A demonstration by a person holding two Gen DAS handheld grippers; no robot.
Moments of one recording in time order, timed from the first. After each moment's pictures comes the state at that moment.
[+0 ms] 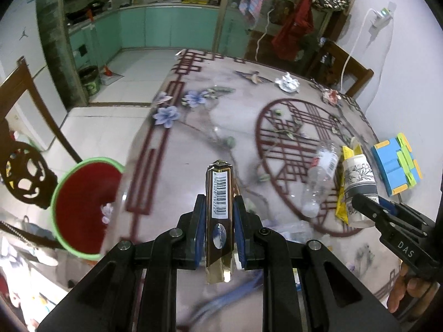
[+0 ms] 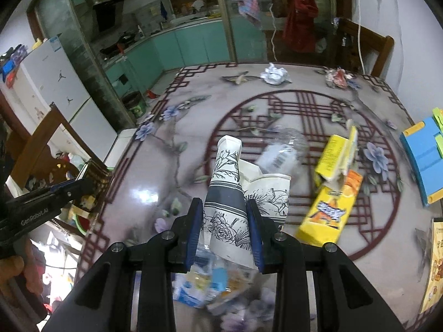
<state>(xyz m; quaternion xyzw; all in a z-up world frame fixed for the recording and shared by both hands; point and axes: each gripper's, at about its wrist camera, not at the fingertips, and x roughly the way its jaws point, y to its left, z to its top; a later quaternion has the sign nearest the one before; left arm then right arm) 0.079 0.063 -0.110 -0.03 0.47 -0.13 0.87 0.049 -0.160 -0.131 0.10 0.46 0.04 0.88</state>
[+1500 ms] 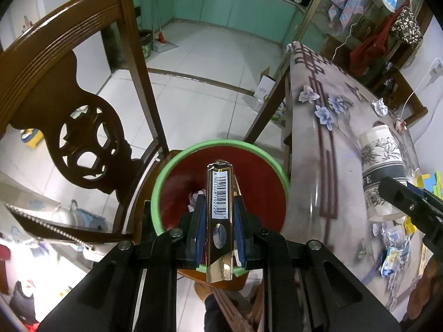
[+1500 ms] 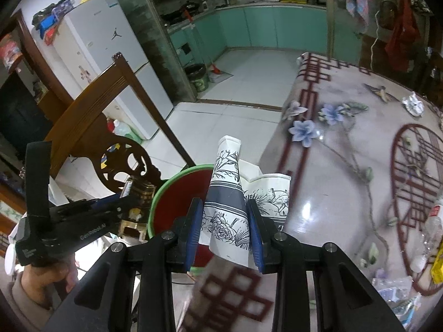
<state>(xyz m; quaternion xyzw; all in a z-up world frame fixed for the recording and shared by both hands) 0.138 0.315 -0.172 -0.08 0.53 -0.04 0.85 0.151 0.146 -0.143 0.06 0.49 0.18 0.85</state>
